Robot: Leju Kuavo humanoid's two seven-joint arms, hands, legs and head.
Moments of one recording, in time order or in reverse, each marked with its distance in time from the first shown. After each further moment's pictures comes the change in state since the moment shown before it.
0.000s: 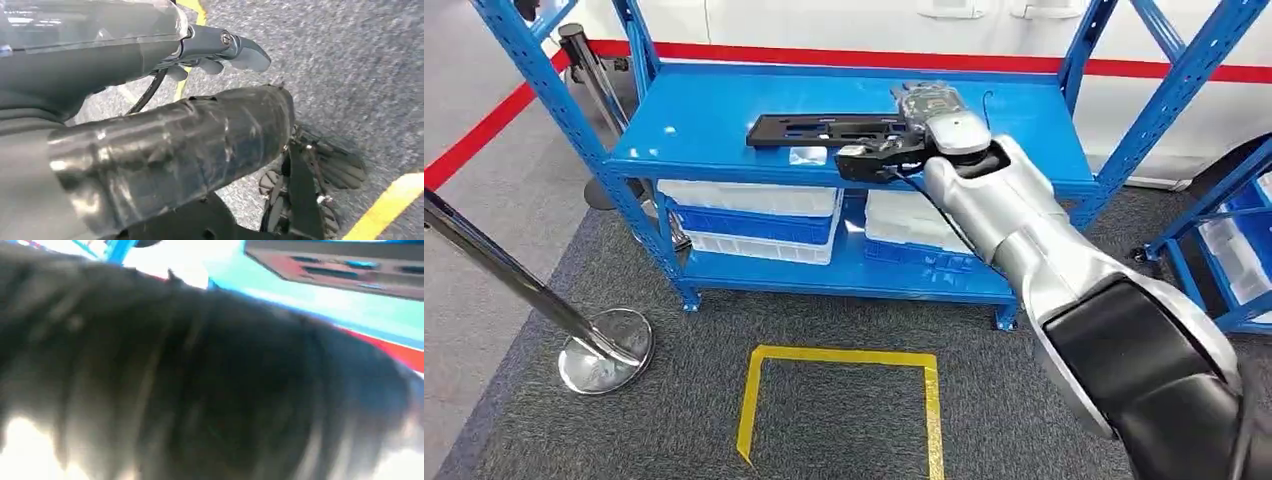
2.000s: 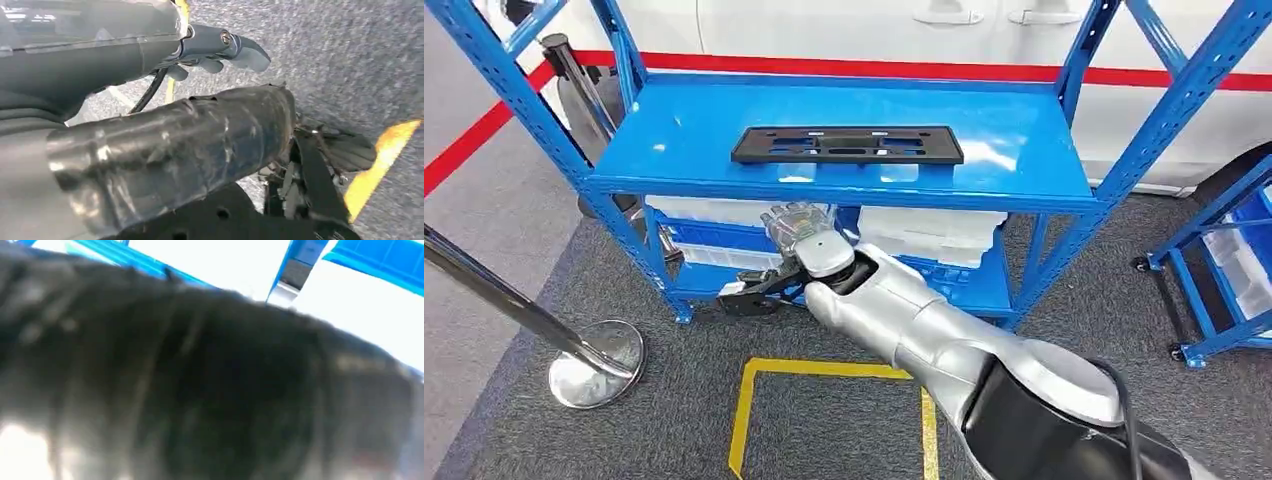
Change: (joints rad) left arm 0.005 -0.013 -0.033 0.000 -0.054 -0.046 -0.014; right arm 0.180 0.209 0.547 -0.088 -0.436 -0.035 0.108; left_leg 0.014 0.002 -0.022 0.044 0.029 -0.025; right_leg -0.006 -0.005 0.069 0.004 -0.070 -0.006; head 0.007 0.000
